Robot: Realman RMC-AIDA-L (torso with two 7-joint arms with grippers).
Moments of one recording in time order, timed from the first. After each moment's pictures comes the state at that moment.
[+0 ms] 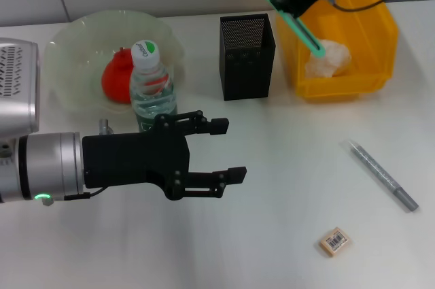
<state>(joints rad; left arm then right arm) -0.44 -2.07 1.37 0.79 1.49 1.47 -1.29 0.77 2.08 -1.24 -1.46 -2.65 -1.38 2.50</state>
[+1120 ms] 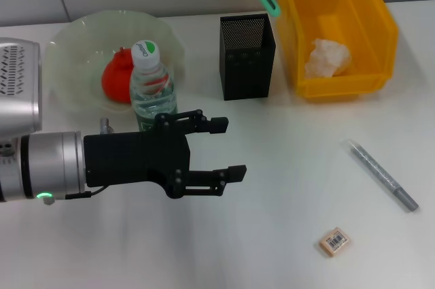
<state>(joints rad) -0.44 -2.07 1.37 0.79 1.49 1.46 -1.28 0.75 2.08 -1.23 -1.38 -2.43 -1.13 2.29</state>
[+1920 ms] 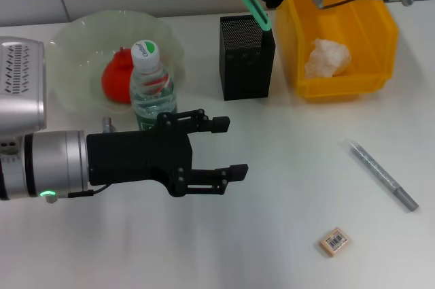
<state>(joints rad) -0.45 -2.07 1.37 0.78 1.49 1.44 -1.28 0.62 2.08 -1.18 -1.29 -2.08 -1.10 1.86</state>
